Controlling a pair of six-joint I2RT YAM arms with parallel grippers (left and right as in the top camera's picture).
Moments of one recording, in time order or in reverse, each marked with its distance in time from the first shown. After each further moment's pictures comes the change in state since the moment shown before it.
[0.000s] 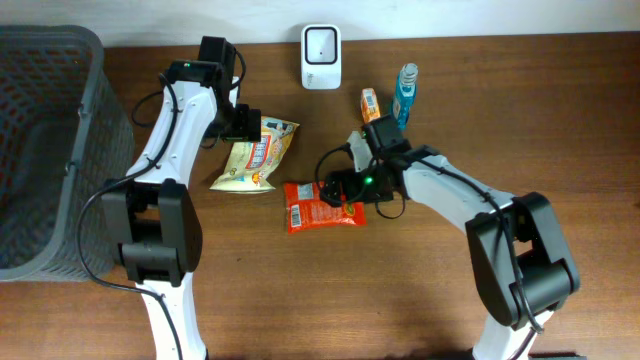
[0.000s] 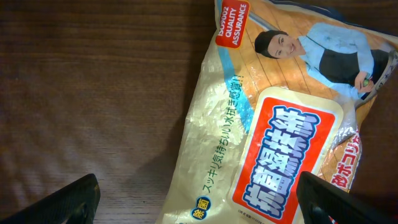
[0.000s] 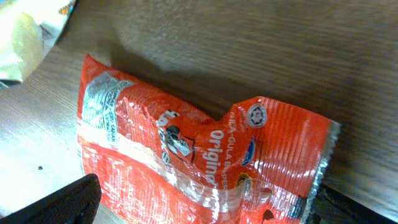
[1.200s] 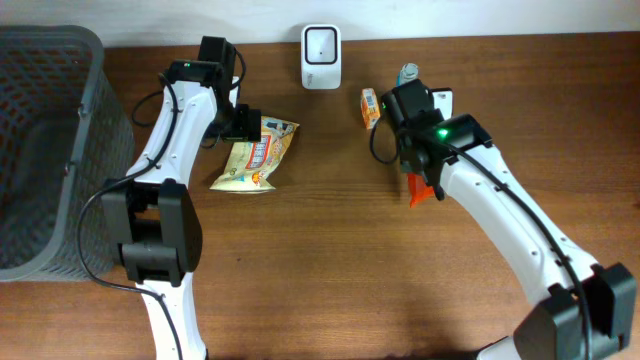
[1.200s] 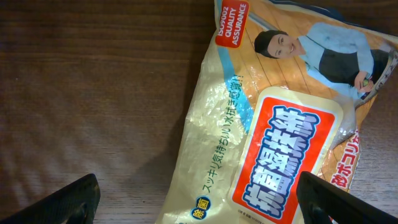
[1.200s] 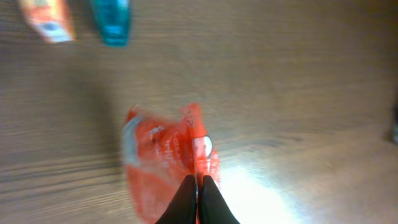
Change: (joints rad) left arm 0.000 0.000 0.000 0.000 0.000 0.000; right arm -0.005 -0.257 0.261 -0.565 0.978 0.123
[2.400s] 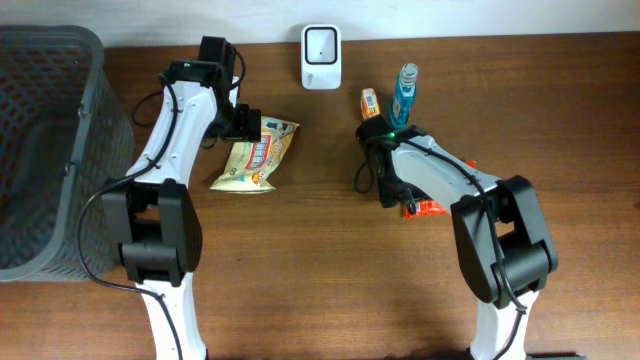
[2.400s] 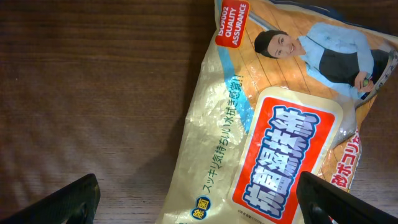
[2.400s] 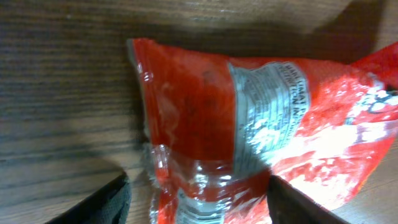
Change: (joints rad) left arm 0.000 0.000 0.000 0.000 0.000 0.000; right arm 0.000 0.388 -0.063 0.052 -0.147 0.003
